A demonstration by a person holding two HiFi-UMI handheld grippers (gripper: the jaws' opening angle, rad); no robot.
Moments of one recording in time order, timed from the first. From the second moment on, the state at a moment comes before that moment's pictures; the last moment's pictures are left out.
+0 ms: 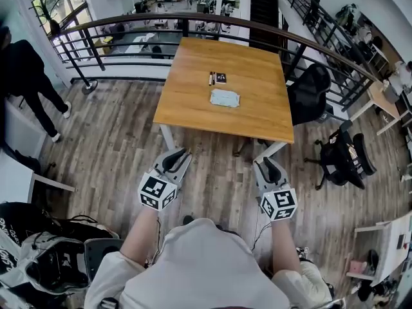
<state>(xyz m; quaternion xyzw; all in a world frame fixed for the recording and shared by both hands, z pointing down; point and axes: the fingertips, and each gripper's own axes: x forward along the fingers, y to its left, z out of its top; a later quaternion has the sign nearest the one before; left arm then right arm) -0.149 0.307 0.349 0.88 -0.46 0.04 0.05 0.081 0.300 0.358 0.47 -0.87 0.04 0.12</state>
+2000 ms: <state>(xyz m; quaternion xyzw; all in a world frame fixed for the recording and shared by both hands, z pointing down) -0.090 0.089 0.394 0.86 -0.50 0.07 0.07 0.126 0.045 0.422 0.40 -0.90 0.06 0.16</state>
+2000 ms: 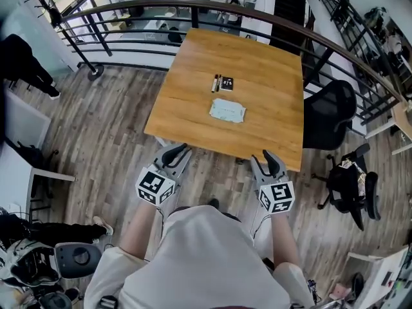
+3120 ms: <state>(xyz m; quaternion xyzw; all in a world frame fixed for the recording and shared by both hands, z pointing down) -0.099 -0.100 0.445 0.90 -0.41 0.11 0.10 0.106 -0.106 0.474 0.44 -0.87 0.12 0.19</state>
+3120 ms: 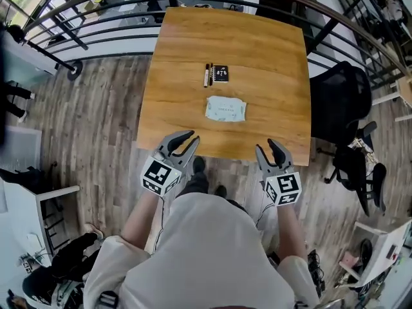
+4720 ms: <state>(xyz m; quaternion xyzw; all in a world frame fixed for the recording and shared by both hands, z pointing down) -0.012 -0.287 0.679 0.91 -0.28 0.29 0.10 0.073 -0.281 0.726 0.30 -0.87 0.20 0.33</state>
